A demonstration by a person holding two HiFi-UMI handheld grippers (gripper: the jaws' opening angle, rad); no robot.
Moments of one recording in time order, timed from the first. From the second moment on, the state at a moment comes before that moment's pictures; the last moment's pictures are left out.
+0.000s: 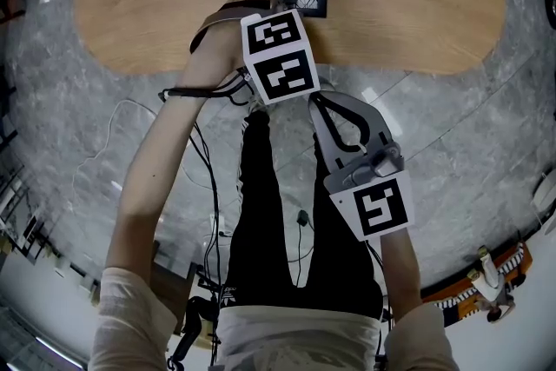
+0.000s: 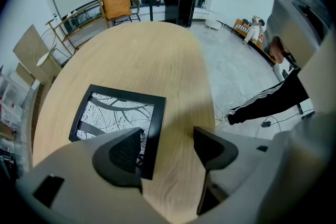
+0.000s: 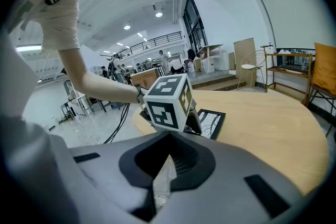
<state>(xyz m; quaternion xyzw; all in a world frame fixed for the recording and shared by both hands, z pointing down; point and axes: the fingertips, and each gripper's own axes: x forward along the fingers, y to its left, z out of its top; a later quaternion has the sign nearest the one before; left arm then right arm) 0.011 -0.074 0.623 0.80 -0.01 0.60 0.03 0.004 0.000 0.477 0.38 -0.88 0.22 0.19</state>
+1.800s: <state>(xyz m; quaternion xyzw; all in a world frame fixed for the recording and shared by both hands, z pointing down) -0.011 0.007 0.628 0.80 -0.11 0.59 -0.07 0.040 0.009 0.494 0.39 -0.87 0.21 0.23</state>
